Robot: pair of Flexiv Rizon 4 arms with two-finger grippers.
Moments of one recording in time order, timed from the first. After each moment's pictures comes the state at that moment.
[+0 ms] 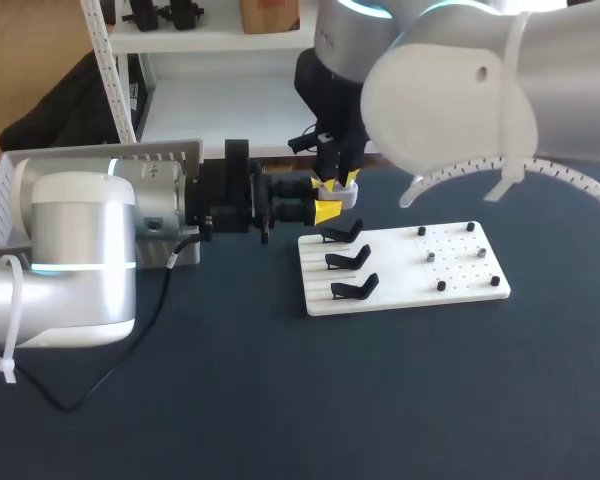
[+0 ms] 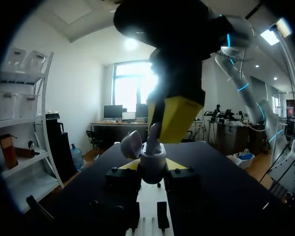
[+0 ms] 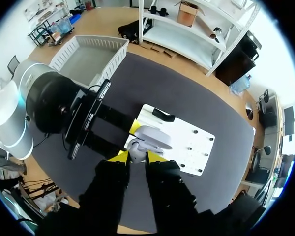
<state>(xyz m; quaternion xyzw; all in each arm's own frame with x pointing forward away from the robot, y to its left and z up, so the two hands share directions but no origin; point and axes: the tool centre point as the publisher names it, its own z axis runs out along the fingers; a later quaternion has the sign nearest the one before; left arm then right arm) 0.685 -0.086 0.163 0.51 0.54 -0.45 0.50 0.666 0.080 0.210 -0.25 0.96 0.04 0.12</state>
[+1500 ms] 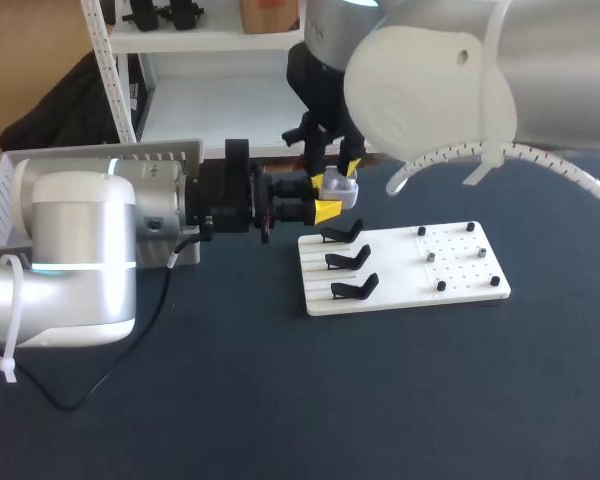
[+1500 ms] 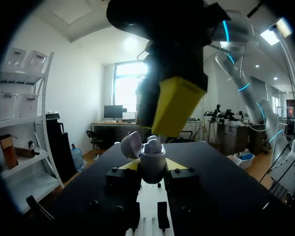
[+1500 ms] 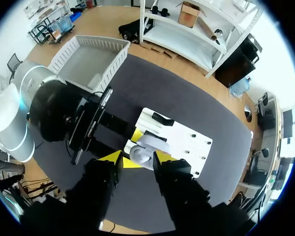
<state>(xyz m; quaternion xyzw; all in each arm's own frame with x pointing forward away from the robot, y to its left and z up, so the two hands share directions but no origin) 0.686 -0.086 0.163 0.51 0.54 -0.45 0.50 0.676 0.087 0.223 -0.26 0.96 0.03 0.13</state>
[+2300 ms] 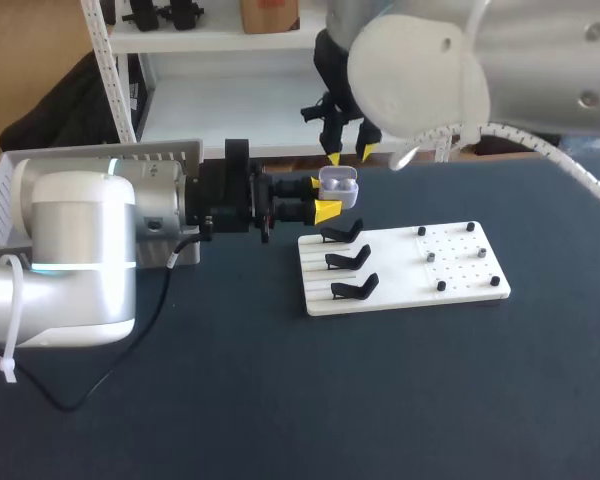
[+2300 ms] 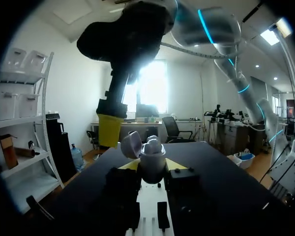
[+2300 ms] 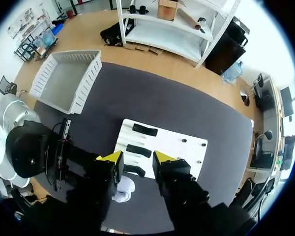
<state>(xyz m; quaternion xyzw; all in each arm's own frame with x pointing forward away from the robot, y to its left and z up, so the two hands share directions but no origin) 0.686 -0.086 0.163 0.51 0.54 -0.45 0.50 0.732 0.060 0.199 -0.18 0.98 0.03 0.12</state>
